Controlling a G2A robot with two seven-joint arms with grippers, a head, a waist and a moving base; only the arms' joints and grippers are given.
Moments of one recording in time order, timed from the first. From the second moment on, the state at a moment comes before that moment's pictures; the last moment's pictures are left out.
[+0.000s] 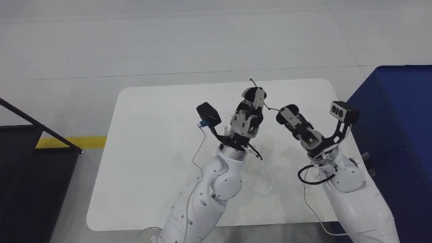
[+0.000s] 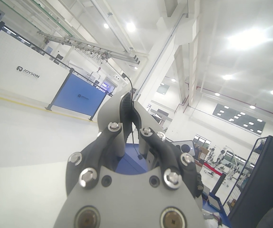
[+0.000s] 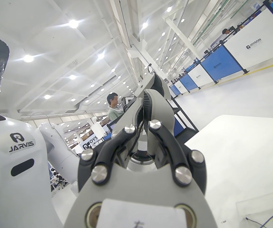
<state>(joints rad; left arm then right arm) 1.09 -1.71 -0.91 -1.33 0.90 -0.36 0.60 -1.35 -1.13 1.43 -1.62 0.19 -0.92 0.47</state>
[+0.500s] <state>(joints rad) 1.11 -1.72 -0.91 -1.33 0.86 -0.39 0.64 -1.33 -1.14 1.42 -1.61 0.02 -1.00 0.32</state>
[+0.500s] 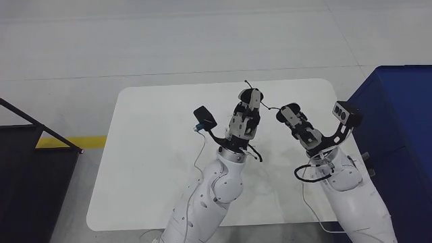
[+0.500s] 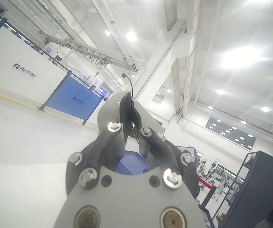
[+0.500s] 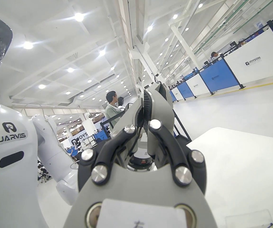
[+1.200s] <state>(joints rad) 1.12 -1.72 -0.93 -1.33 0.91 -0.44 0.64 -1.32 -1.17 1.40 -1.62 -0.28 -1.01 0.10</state>
